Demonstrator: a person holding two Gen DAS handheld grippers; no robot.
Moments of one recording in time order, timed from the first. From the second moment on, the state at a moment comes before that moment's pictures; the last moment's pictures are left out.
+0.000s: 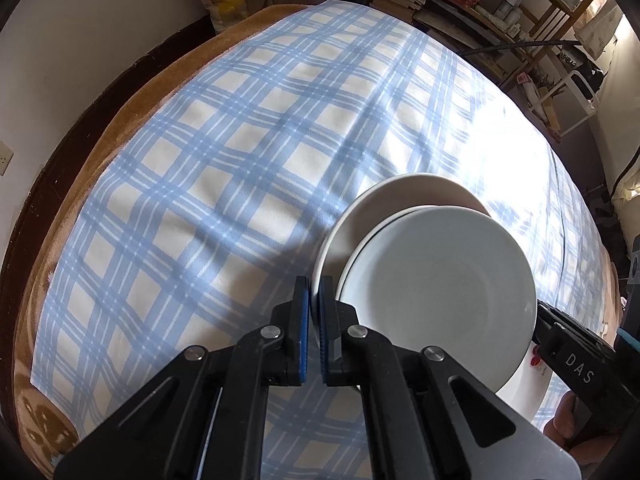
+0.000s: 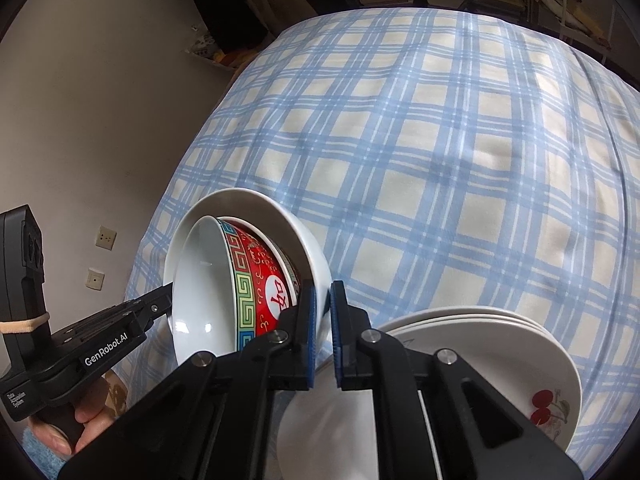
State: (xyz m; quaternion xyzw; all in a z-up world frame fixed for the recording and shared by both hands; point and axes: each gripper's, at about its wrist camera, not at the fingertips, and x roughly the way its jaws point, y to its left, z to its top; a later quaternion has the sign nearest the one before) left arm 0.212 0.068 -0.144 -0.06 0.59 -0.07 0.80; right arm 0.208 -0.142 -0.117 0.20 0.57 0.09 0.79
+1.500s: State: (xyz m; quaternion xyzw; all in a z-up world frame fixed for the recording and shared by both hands) left arm 0.127 -0.014 -0.060 0.01 0.54 -0.11 0.83; right arm 0.111 -0.215 -0.030 0.22 0.54 0.04 0.81
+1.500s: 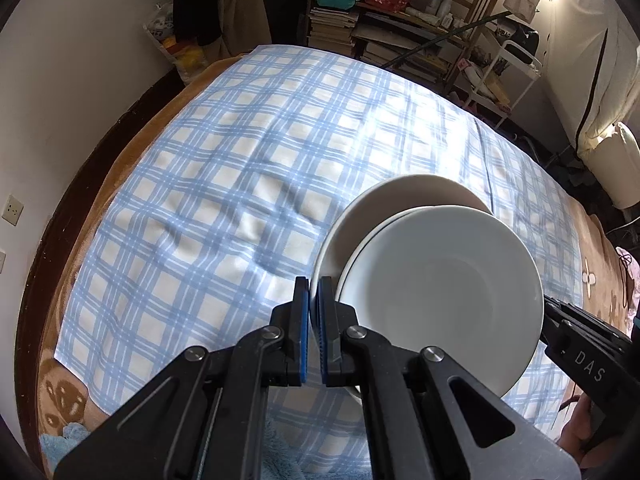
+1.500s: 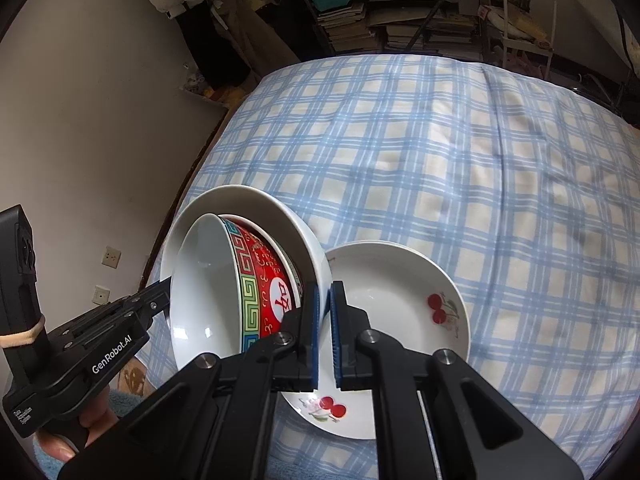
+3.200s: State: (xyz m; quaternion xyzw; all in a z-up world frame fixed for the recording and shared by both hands) left arm 0.002 -0.027 -0.003 0.14 0.35 -0.09 0.92; right arm -0.019 -0.253 0.030 0.15 0.40 -0.01 0.90
